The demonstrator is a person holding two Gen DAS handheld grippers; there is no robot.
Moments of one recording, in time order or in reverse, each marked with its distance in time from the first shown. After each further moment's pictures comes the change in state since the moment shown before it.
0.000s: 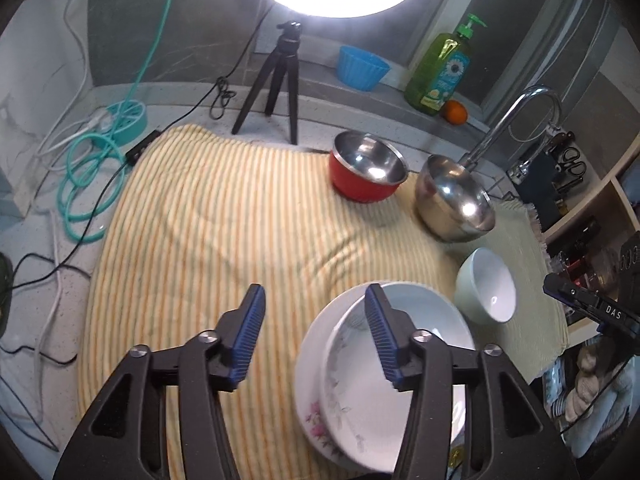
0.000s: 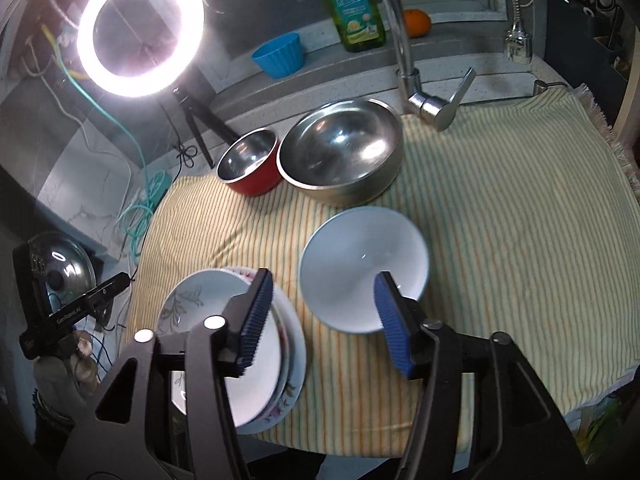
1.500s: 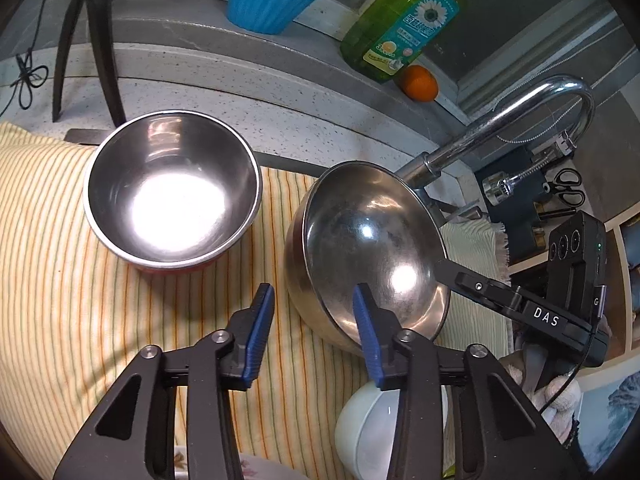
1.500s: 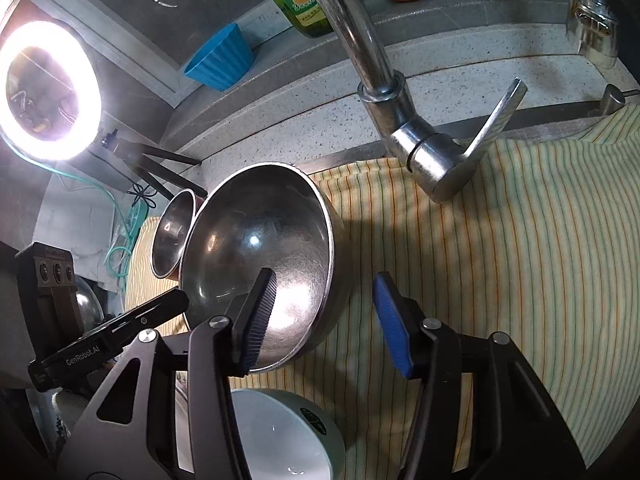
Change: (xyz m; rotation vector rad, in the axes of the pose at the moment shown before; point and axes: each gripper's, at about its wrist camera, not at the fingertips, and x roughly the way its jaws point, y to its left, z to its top) left arm 0.163 -0.117 0.084 -0.088 0.184 -0.195; right arm 0.134 -0.083 0.123 0.052 0.186 0.124
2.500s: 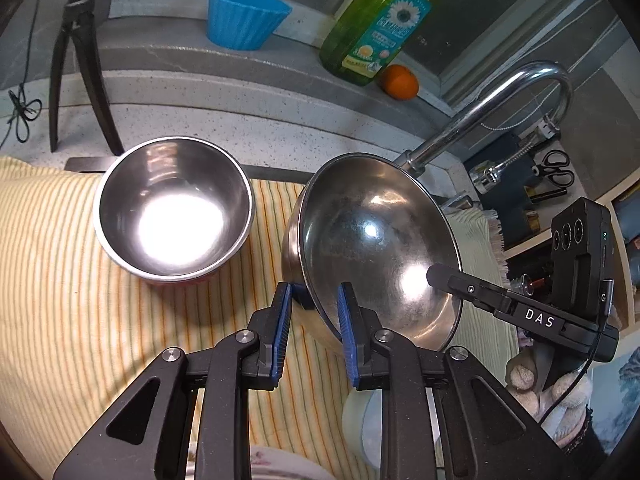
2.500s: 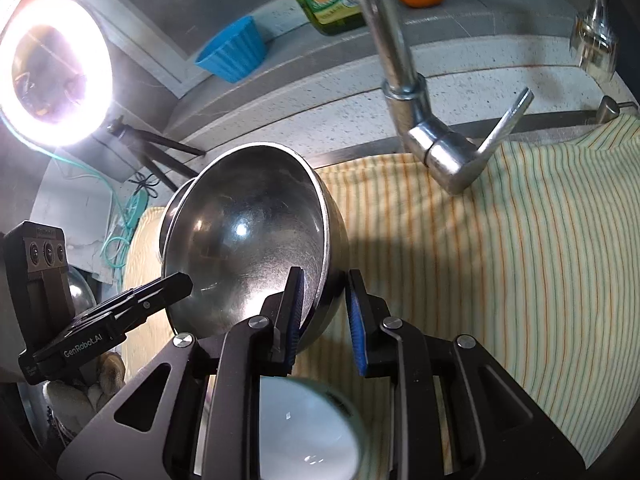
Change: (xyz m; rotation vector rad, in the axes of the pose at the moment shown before) left arm -0.021 -0.006 -0.001 0.083 -0.012 0.006; right arm -0.014 0.031 -0.013 -0.033 -0.005 -0.029
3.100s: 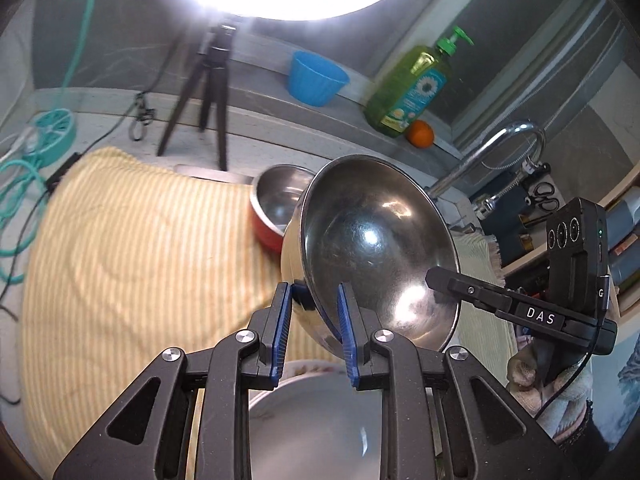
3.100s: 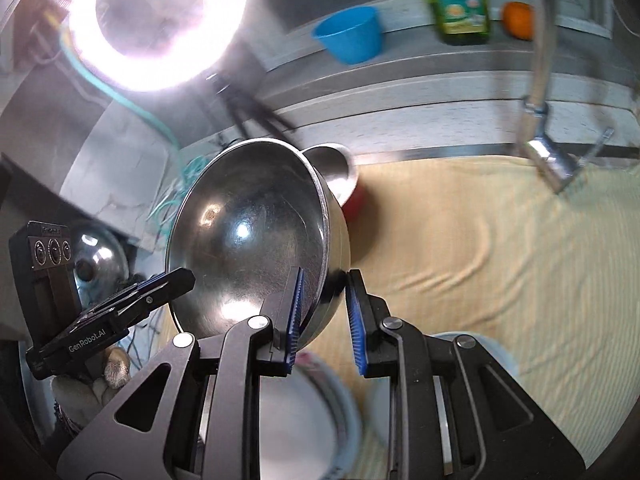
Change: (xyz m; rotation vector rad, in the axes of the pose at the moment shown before) left arm -0.116 0.062 -0.044 -0.067 -0.145 0.058; right arm -0.001 0.123 -0.042 -0.153 0.013 0.099
